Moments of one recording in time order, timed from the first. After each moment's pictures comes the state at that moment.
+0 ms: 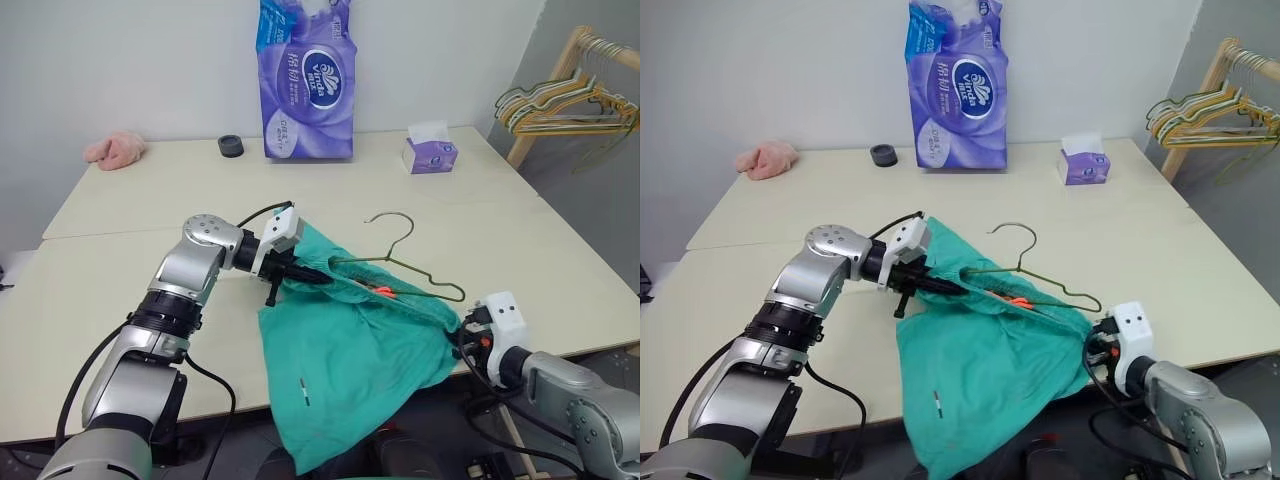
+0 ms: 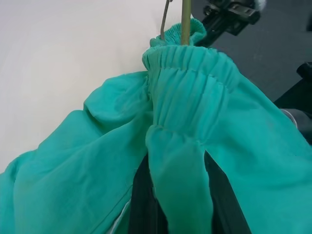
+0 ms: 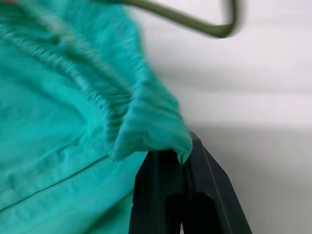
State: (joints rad) left arm -0.77 0.57 -0.23 0.38 -0.23 0.30 -1.52; right arm 0.09 -0.46 -0.19 -0.62 0.49 1.14 0.30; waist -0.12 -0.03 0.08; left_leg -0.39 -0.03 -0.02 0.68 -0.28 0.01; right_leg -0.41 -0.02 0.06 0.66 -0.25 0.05
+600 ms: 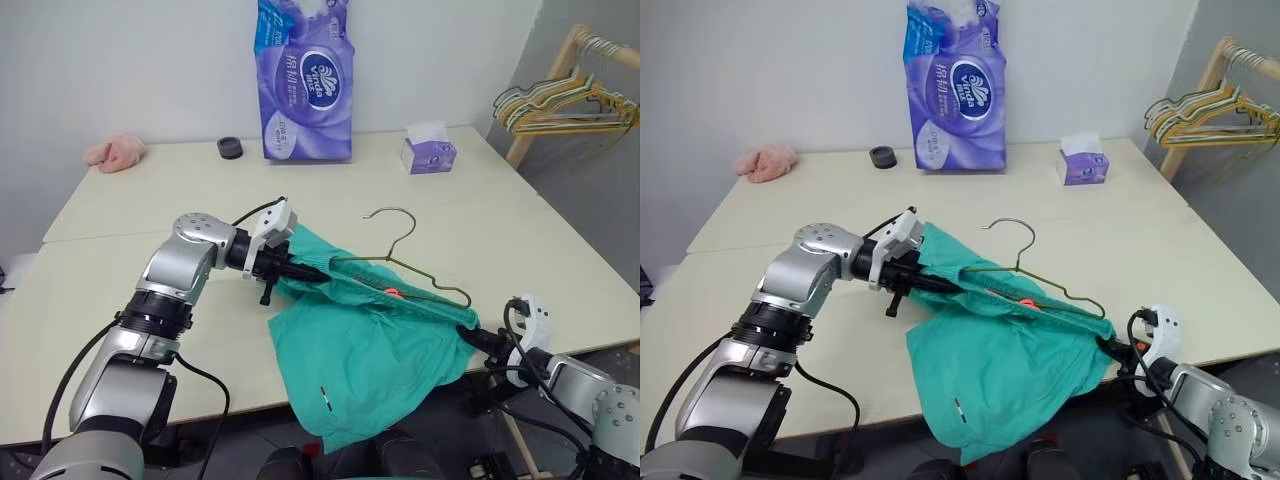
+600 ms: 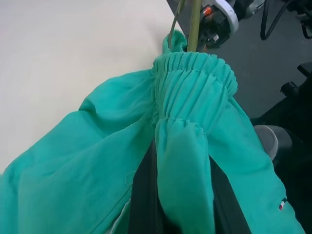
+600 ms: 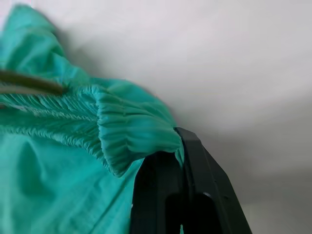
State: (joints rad) left arm -0.75 0.62 -0.23 0.31 -0.31 0.38 -1.52; right arm -0.03 -0.25 -0.61 -0.45 0.77 1.43 0.27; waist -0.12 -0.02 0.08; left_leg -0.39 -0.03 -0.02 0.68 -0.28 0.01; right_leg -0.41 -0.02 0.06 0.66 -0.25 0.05
